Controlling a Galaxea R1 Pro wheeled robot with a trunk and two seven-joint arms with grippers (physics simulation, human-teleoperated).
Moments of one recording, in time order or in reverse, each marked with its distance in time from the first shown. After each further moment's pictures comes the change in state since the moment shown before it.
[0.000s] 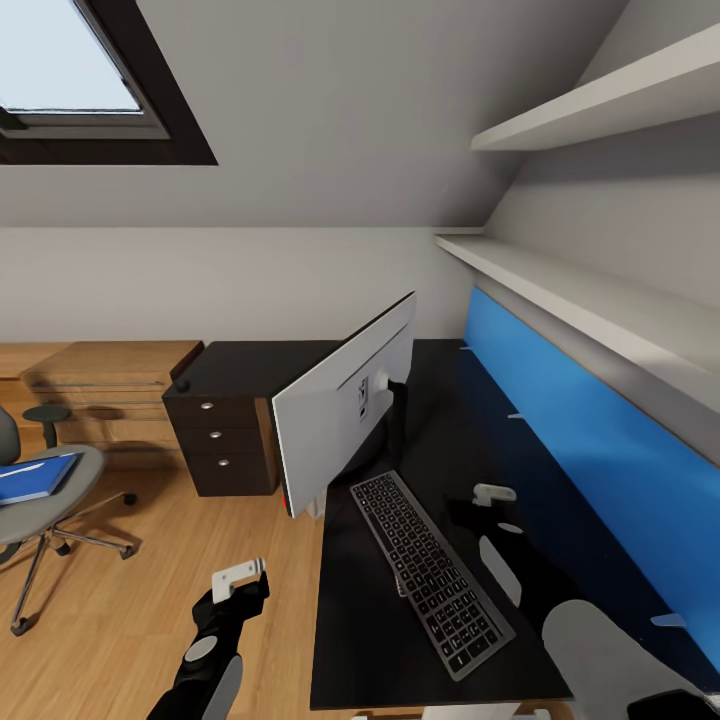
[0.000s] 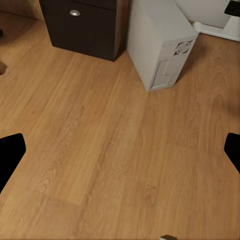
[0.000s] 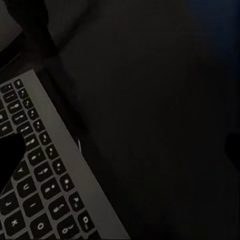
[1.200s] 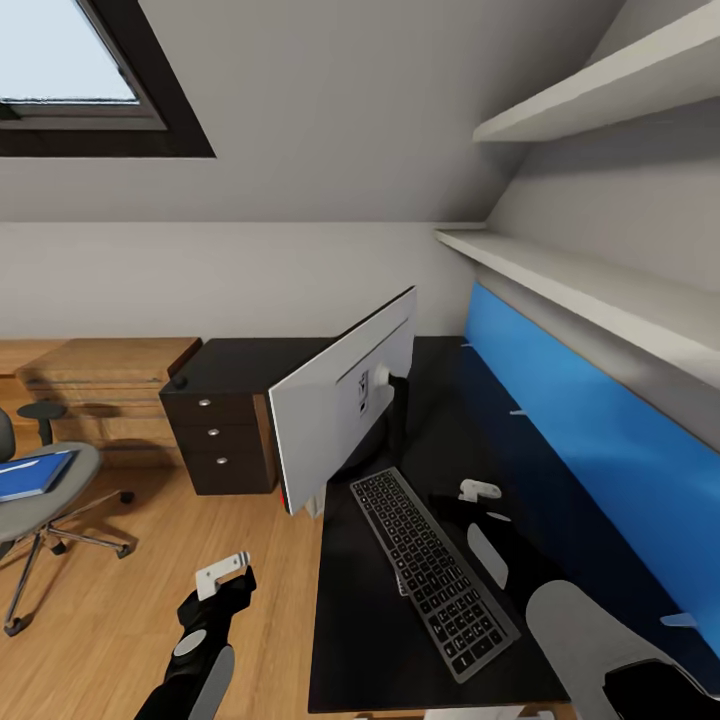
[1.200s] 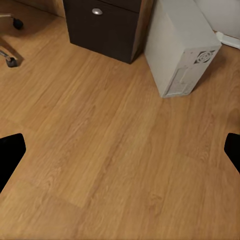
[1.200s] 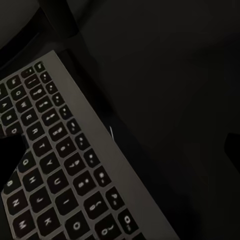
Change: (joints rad) left arm 0.000 -0.003 0.056 -0.034 0.038 0.005 0.050; right arm -0.065 0.041 -0.003 0.082 -0.062 0.054 0.038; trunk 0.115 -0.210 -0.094
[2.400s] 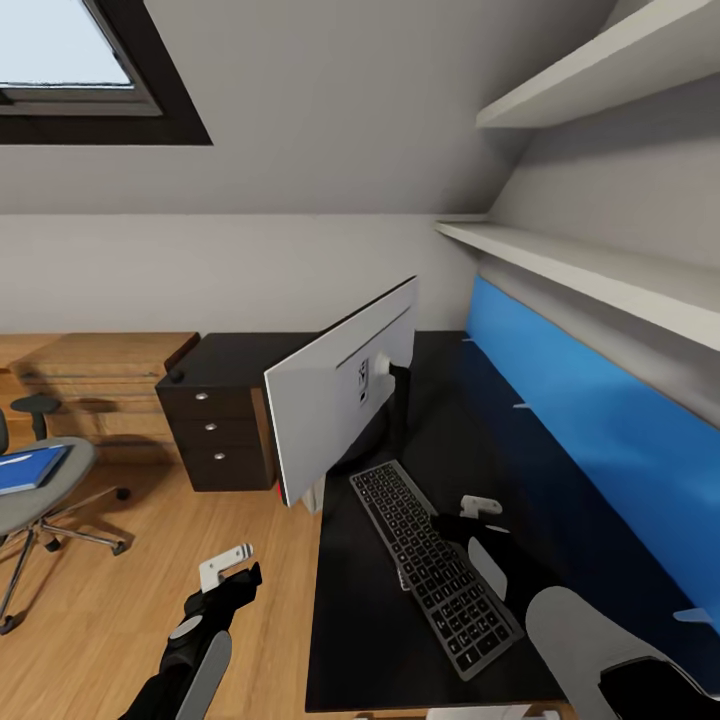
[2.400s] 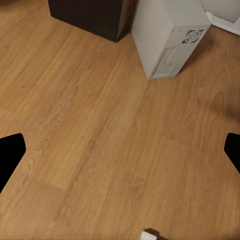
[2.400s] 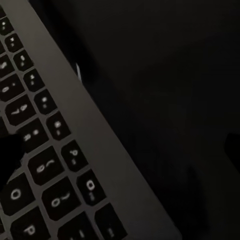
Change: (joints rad) left arm 0.006 0.003 -0.001 -0.108 0.087 0.159 -0.003; right arm 0.000 0.004 0.012 0.089 0.036 0.014 -0.004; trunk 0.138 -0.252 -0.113
